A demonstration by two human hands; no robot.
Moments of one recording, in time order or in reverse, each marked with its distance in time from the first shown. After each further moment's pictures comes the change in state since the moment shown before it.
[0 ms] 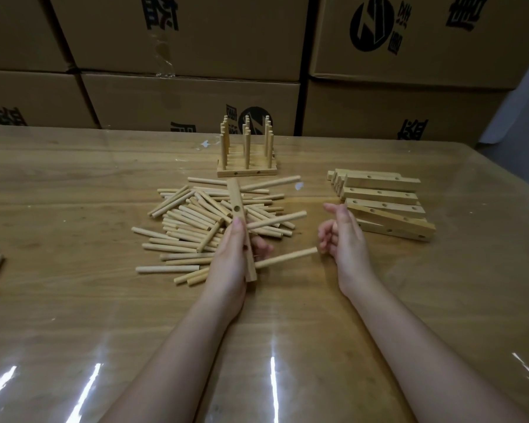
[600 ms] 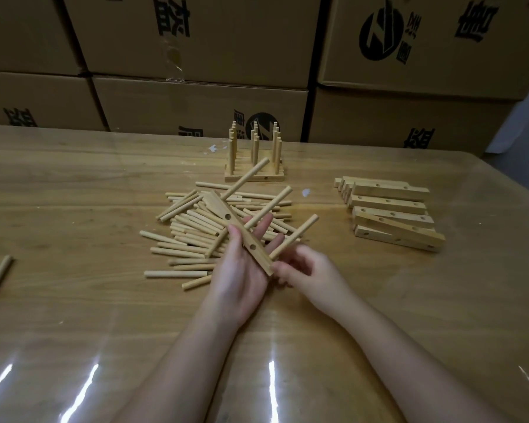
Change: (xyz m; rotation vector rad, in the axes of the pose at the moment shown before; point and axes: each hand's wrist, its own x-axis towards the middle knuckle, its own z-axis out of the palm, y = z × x) left_hand 0.003 0.003 -0.005 -0.489 -0.098 -0.244; right_hand -0.029 0.004 0.030 -0.276 -0.488 -0.026
